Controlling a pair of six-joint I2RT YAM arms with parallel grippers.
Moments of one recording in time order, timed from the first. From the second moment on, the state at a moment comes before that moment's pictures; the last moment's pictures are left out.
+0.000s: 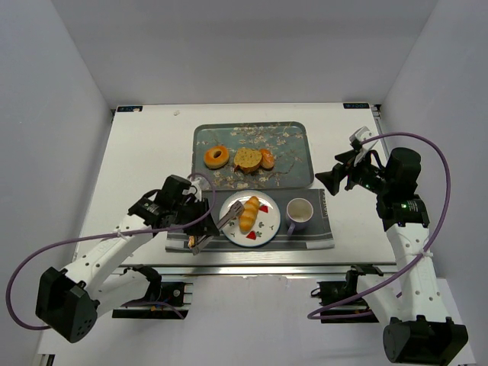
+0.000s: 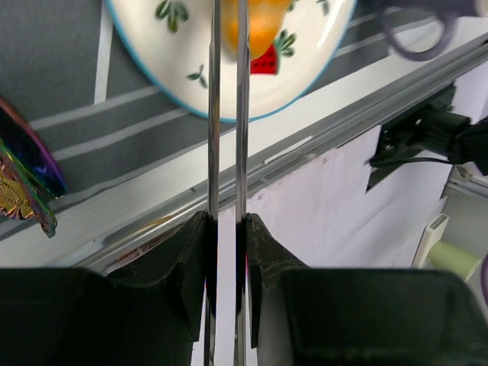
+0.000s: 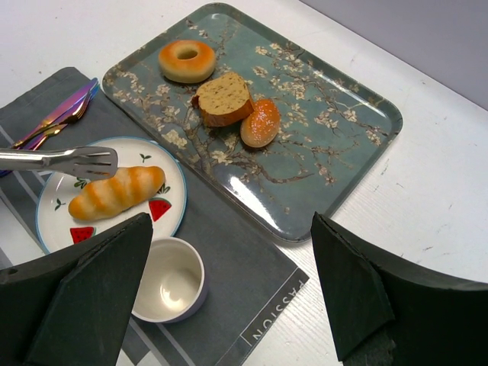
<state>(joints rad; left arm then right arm) -0.53 1.02 0.73 -0.67 0.43 -0.58 -0.01 0.84 0.88 -0.34 -0.79 -0.25</state>
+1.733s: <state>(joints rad) -0.53 1.50 1.31 -0.58 0.29 -0.50 -0.01 0.85 0.86 -0.34 -0.79 -0.27</state>
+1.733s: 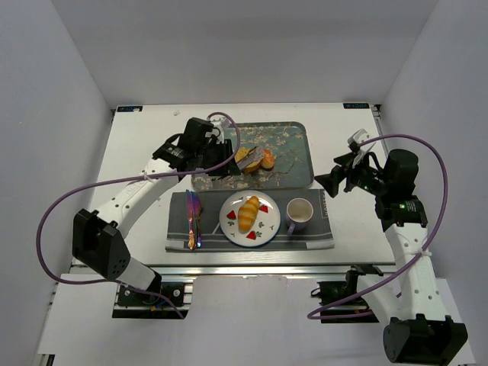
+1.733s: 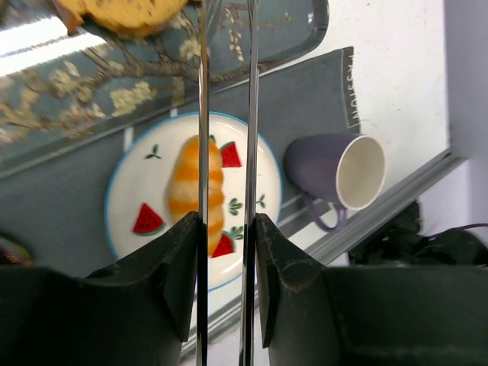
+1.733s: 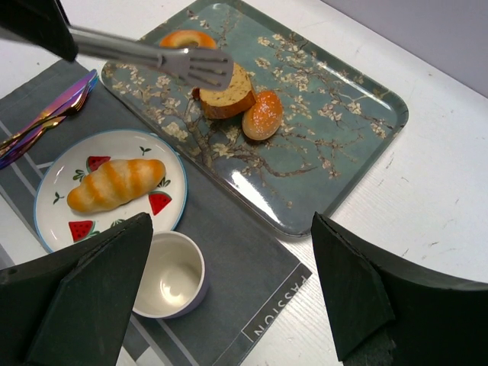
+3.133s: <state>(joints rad) -0.85 1.80 1.56 -0.79 -0.37 -0.11 -0.01 0.85 0.85 -0.34 -0.79 -0.26</state>
